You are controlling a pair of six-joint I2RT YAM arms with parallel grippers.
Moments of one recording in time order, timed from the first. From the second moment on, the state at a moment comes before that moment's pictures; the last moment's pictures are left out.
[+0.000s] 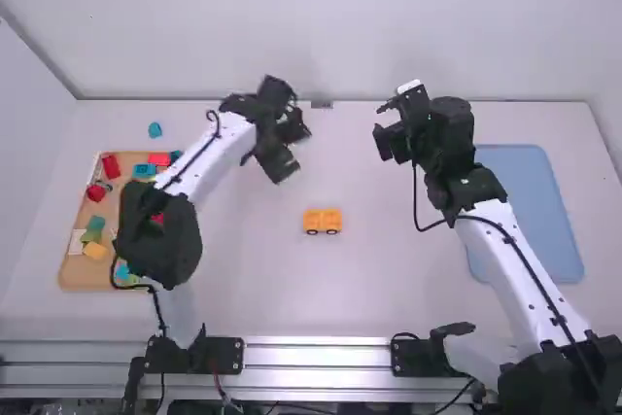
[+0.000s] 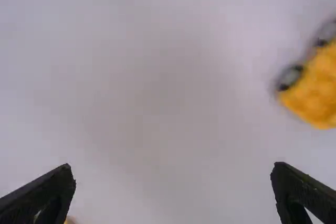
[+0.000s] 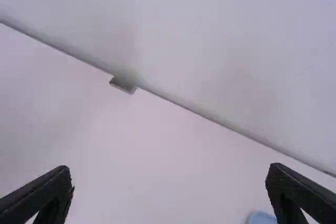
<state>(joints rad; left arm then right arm) -0.29 1.91 1.70 -1.03 -0.05 0.55 0.26 1.28 1.10 -0.27 -0.01 -0.30</state>
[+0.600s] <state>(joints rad) 0.36 1.86 1.98 -1.27 -0.05 -0.28 0.26 1.28 1.10 -0.26 -0.01 -0.30</state>
